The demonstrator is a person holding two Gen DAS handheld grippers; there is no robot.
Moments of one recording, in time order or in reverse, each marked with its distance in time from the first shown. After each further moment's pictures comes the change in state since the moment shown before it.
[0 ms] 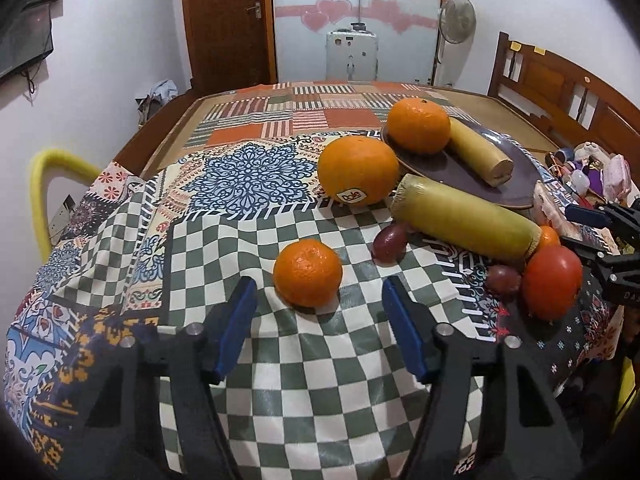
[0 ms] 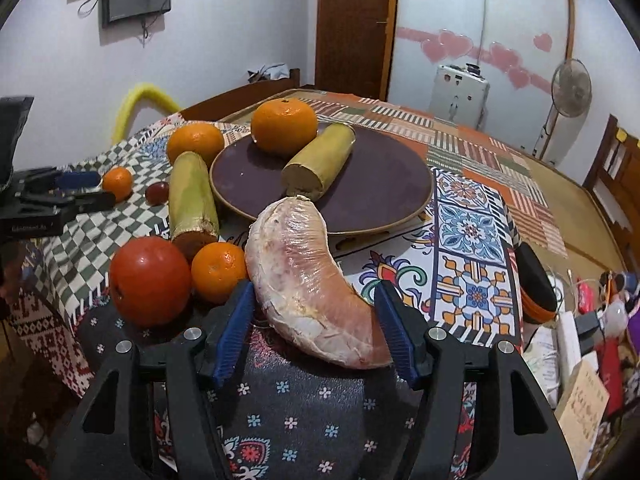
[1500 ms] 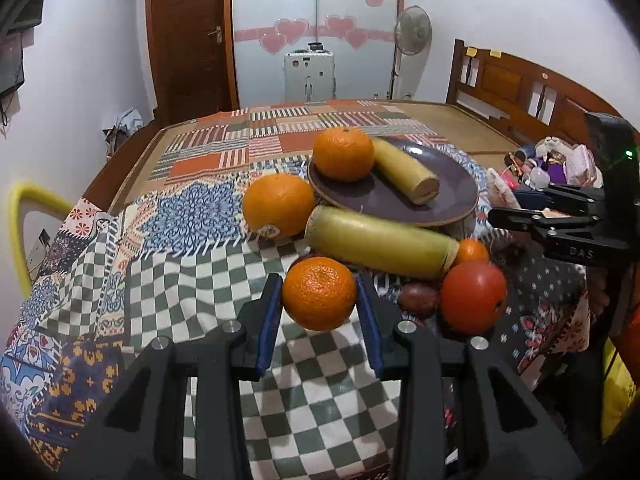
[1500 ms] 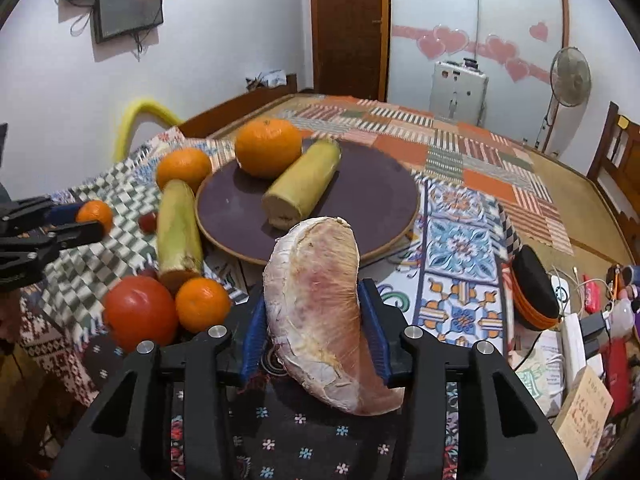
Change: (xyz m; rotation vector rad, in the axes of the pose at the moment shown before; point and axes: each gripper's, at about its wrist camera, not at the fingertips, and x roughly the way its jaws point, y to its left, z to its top) left arm -0.029 -0.042 0.011 0.081 -0.084 -0.114; right arm -0.020 -0.018 0.016 0.081 -0.050 0.029
